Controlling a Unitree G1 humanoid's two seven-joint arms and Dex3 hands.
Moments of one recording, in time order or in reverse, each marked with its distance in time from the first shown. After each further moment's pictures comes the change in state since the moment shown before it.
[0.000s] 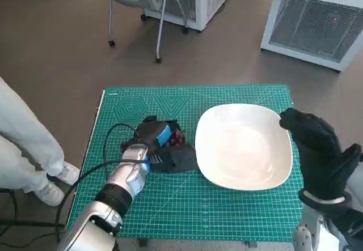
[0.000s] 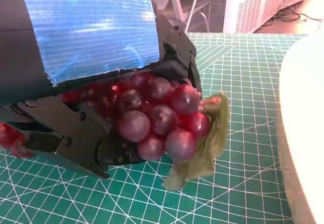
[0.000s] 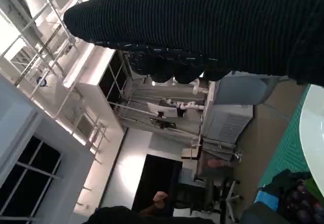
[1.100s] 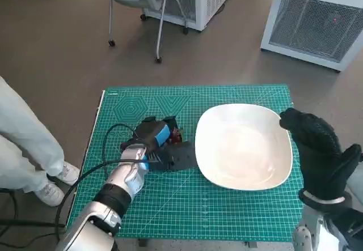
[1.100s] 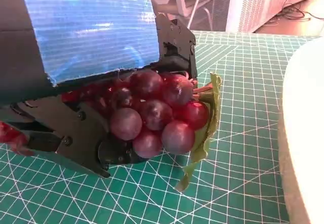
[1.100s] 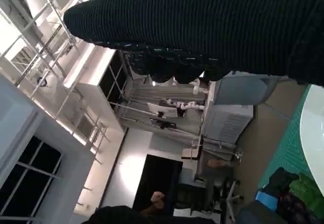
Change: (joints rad) left arm 0.023 0.018 0.020 -0.074 -0.019 0.032 -0.039; right arm 0.000 0.000 -0.001 0.000 0.000 0.000 0.000
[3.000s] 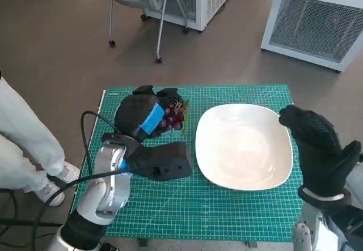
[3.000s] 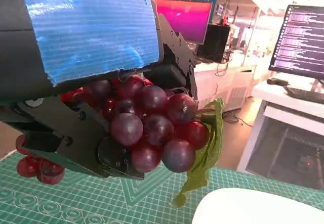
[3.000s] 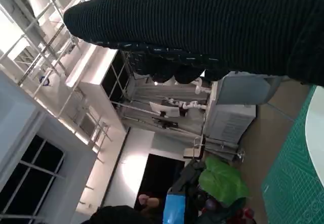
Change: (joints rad) left arm 0.254 0.138 0.129 -1.020 0.126 0.236 -0.173; right arm -0.024 0.000 0.000 0.019 -0.004 -0.013 0.000
